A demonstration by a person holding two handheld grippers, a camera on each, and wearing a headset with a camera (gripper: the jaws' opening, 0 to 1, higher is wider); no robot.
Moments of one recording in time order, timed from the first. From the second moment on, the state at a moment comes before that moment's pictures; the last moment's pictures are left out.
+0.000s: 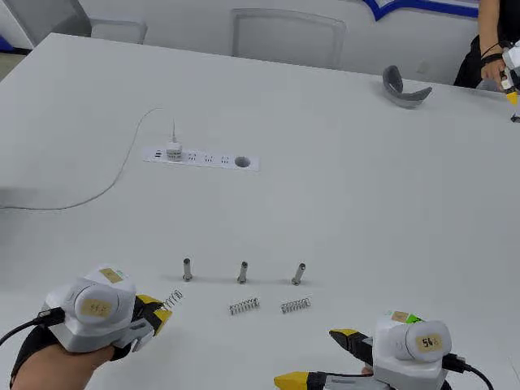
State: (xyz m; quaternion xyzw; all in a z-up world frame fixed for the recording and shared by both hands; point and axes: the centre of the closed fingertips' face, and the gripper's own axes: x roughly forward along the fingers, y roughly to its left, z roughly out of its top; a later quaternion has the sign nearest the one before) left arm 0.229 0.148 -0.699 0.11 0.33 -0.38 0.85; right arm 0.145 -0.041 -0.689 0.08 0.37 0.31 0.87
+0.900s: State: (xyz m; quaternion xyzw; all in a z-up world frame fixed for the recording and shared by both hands) left arm 0.194 0.102 -0.682 0.14 0.31 -0.46 0.82; right arm 0.160 -0.022 -0.673 0.11 0.34 0.35 0.87
